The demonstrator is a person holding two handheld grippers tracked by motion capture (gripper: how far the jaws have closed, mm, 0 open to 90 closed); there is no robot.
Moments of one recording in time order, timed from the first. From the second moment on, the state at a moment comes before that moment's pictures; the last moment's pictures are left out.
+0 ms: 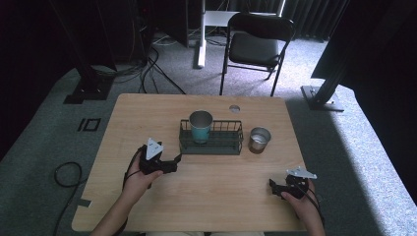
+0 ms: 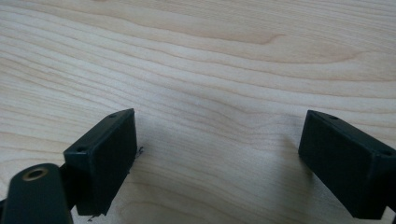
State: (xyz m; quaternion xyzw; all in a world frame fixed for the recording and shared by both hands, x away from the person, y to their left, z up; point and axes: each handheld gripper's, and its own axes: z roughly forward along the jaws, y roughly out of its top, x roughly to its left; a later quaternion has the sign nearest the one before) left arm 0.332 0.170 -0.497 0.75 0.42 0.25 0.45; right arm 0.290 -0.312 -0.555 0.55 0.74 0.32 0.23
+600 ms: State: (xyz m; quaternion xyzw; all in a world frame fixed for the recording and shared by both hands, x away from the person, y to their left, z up) left arm 0.302 0.202 -0.527 0.78 0.42 0.24 0.40; right arm 0.290 -0.312 -0.556 0.55 0.74 0.32 0.23
